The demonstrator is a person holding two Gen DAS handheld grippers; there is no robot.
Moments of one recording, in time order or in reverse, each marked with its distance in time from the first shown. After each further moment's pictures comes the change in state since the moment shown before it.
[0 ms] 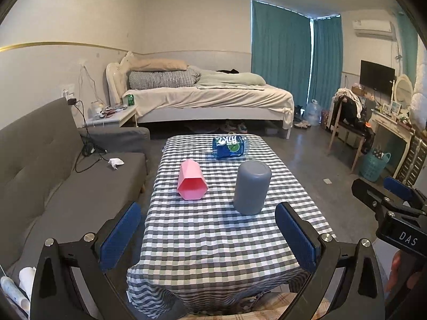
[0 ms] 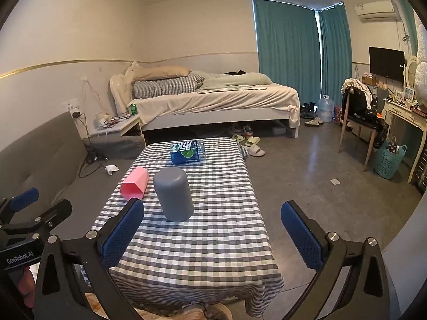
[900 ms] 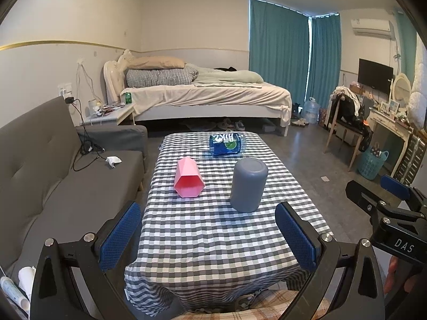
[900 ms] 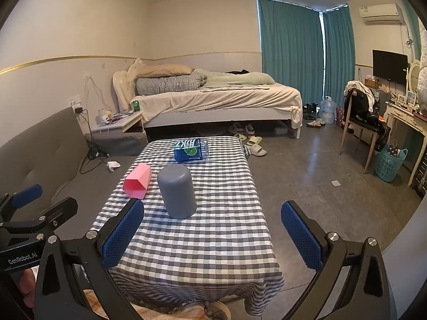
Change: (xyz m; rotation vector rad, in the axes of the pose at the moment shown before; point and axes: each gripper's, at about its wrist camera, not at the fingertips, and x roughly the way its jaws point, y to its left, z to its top) left arm 0.001 -0.005 0.002 -0.001 0.013 -0.012; right arm -0.001 0.010 -0.002 -0.026 0.008 0.006
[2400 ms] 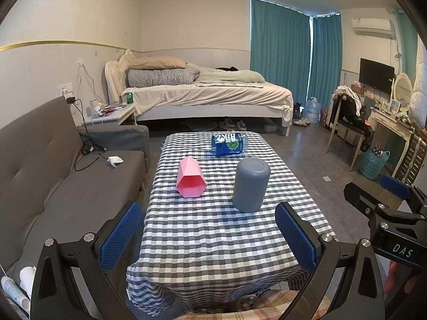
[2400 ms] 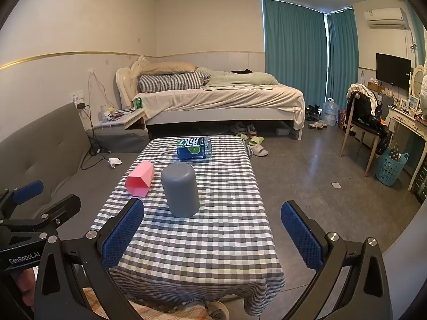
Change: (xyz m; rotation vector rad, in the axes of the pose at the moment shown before) left arm 0.003 0.004 -0.002 -0.002 -0.003 0.010; right arm 0.001 0.006 -0.001 -0.024 0.004 0.003
